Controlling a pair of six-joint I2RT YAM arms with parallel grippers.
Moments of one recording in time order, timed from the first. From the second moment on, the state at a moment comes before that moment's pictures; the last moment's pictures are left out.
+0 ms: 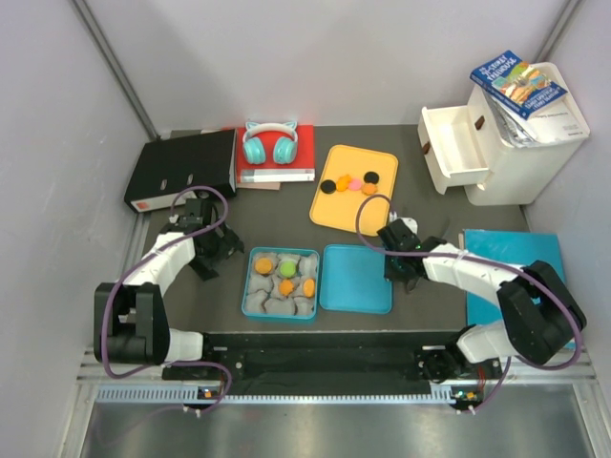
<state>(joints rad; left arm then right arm) -0.04 1.35 0.79 -0.61 0.02 -0.79 0.61 1.38 0.68 -0.45 0.22 0.61</state>
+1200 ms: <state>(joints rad) -0.05 1.17 0.65 0.02 0.57 -1.01 0.61 1.05 1.03 -0.63 0.08 0.51</state>
